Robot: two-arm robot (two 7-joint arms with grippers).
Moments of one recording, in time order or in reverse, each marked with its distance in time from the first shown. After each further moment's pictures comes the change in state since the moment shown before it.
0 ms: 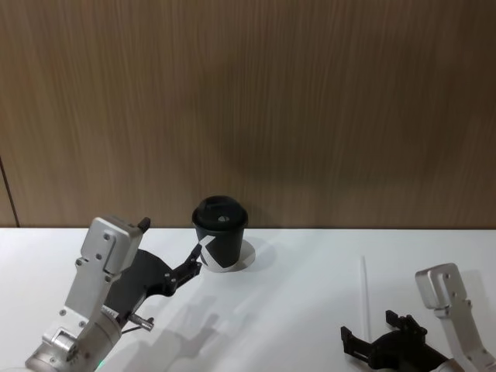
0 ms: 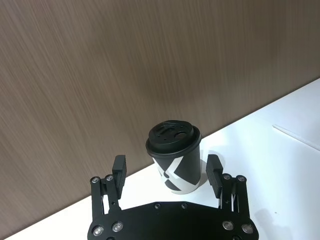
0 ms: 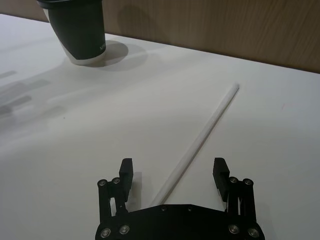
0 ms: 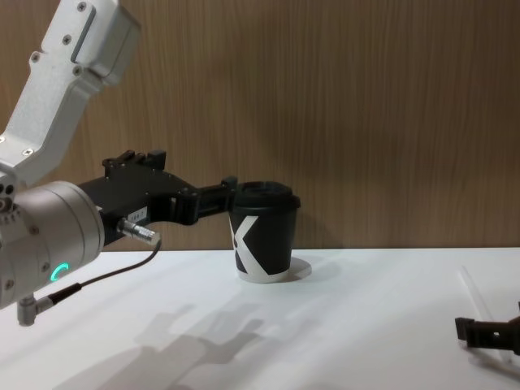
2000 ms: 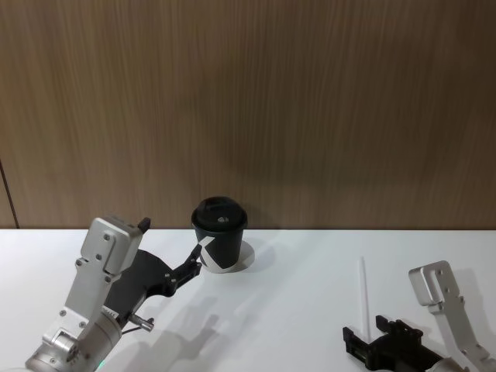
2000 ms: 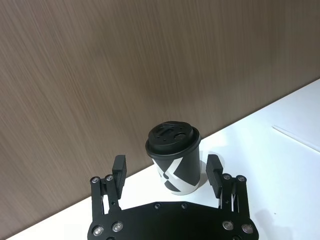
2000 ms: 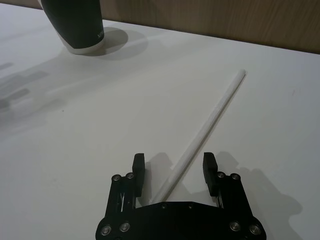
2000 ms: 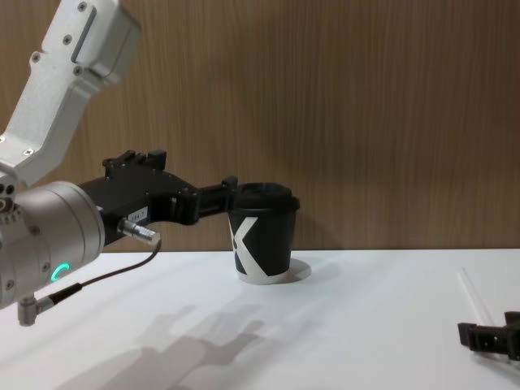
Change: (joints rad) left arm 0.000 0.000 0.000 0.000 0.000 0.000 0.000; right arm 0.022 -0.026 0.013 0.013 -0.015 0.097 0.029
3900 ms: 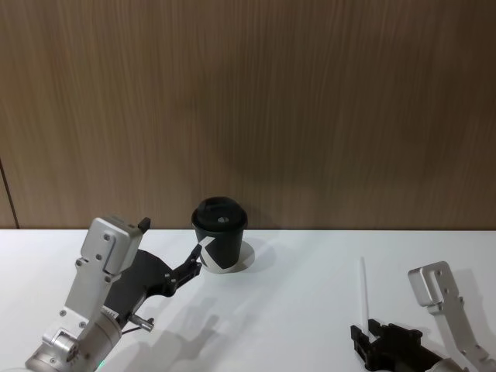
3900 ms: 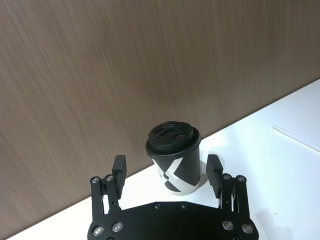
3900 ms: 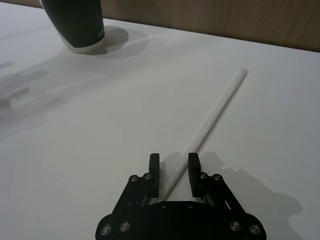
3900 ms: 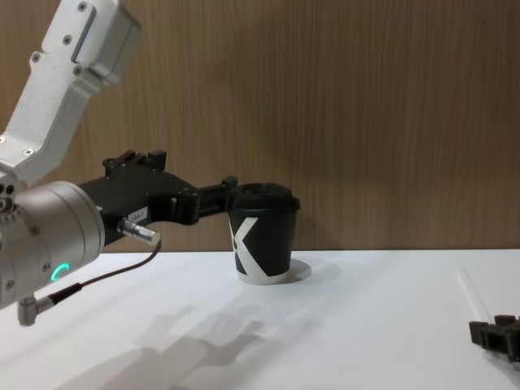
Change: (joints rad) left arm 0.000 0.000 0.000 0.000 0.000 0.000 0.000; right arm 0.000 -0.001 0.000 0.001 0.000 0.005 0.001
